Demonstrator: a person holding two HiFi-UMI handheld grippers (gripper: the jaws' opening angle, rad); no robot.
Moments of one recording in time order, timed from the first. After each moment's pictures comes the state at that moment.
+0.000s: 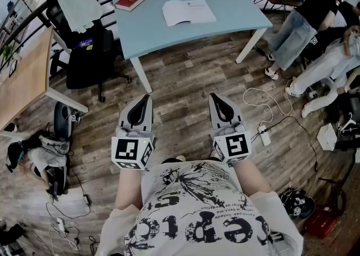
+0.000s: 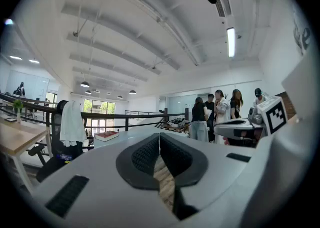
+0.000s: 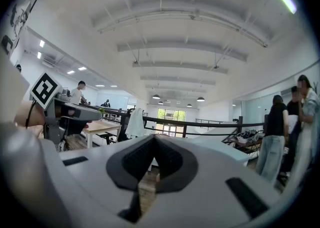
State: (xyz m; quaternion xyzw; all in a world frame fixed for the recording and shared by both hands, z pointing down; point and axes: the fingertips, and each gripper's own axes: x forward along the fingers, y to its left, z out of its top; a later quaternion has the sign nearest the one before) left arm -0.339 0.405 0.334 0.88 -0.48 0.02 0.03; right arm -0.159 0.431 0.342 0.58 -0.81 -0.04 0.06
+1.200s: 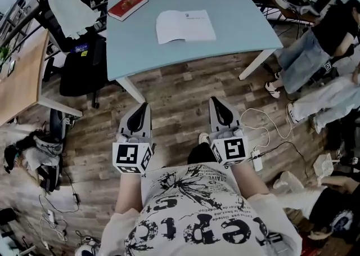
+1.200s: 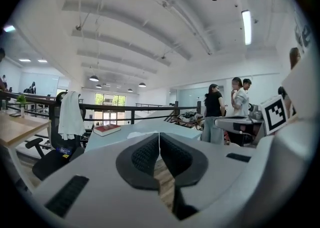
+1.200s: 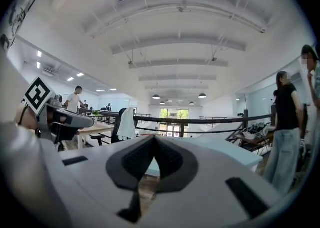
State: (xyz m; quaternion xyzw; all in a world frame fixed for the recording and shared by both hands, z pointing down) left arm -0.211 0.232 0.374 0.84 -0.54 0.05 0.06; right arm -0.015 0.231 0.370 0.55 -0.83 -0.02 0.04
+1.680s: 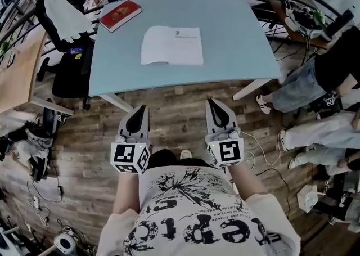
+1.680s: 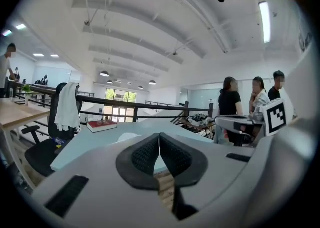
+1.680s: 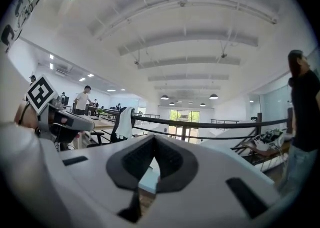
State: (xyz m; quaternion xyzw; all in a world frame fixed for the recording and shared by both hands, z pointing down) left arm -0.070 0.083 0.378 0.80 -0.59 0.04 0.11; right arm 0.121 0.056 0.354 0.49 -0.87 -0.05 0.05
